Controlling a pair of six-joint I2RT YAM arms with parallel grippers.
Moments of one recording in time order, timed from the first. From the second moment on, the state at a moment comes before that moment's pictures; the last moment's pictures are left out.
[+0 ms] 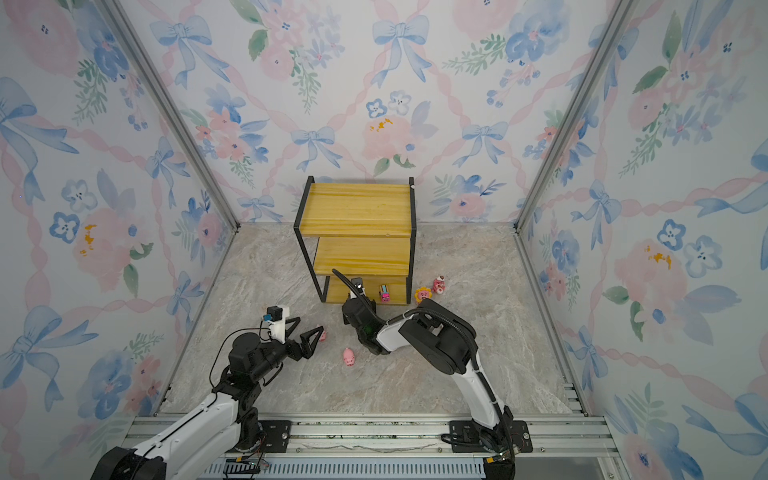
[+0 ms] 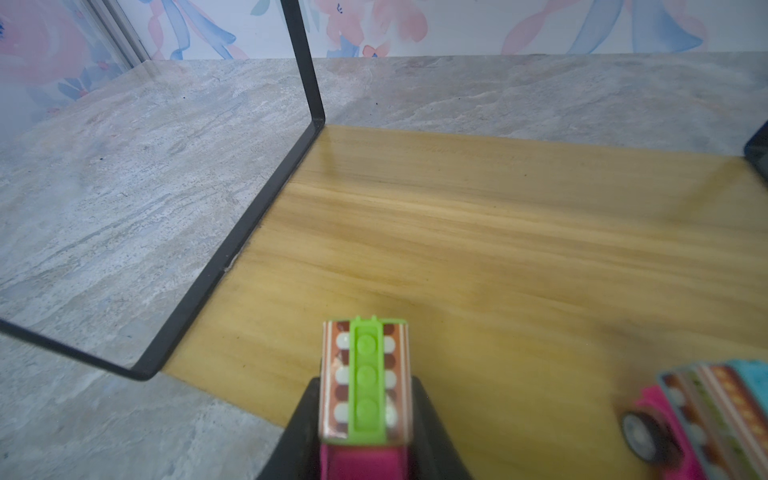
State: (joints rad) left arm -0.25 0.81 0.02 0.53 0.35 -0.26; right arm 0.93 2.18 1.10 0.63 0.54 0.37
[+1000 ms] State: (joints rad) left arm -0.25 0.79 0.02 0.53 0.35 -0.26; right arm 0.92 2.20 1.14 0.57 0.60 0.40
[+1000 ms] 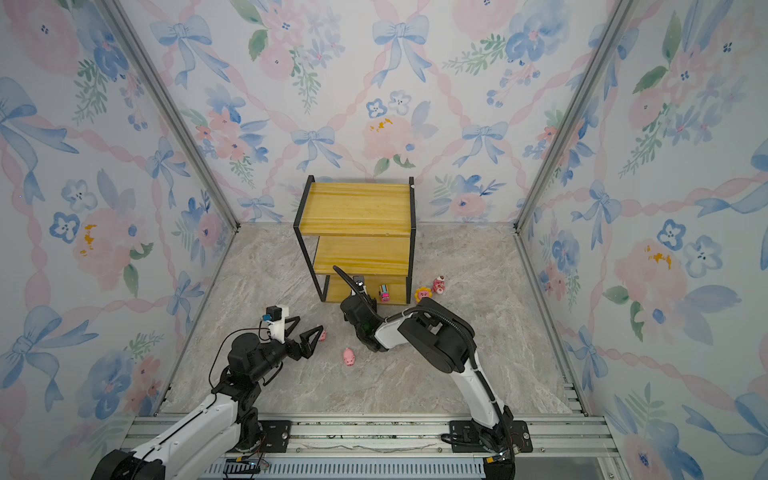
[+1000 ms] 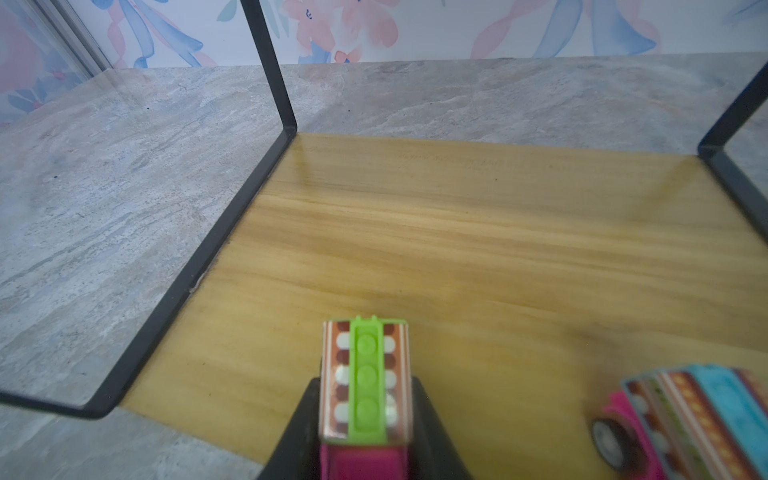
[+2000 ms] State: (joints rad) left arm -0.25 0.79 0.02 0.53 0.35 -0.26; right arm 0.92 2.20 1.15 0.56 0.60 0.41
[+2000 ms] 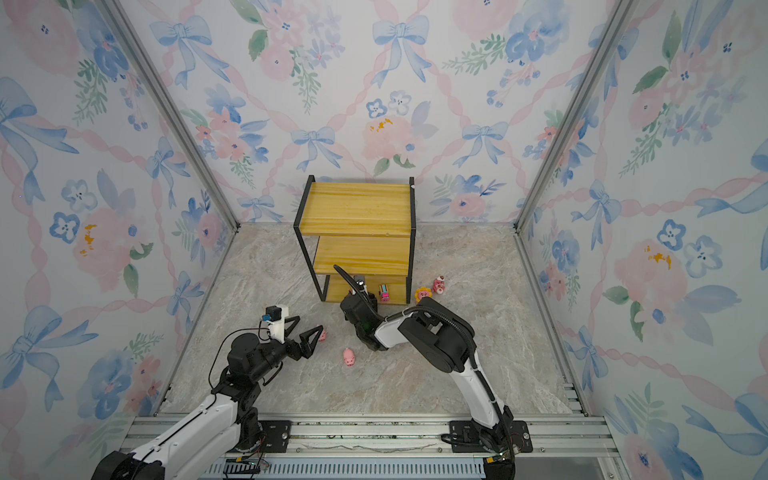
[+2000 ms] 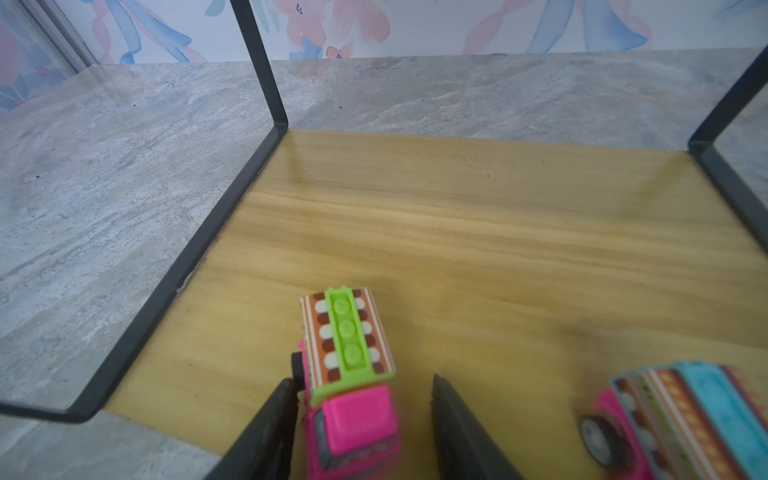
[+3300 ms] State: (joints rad) left arm -0.25 0.78 0.02 0.53 0.35 -0.26; right arm 0.95 1.35 0.71 0.10 0.54 0.35
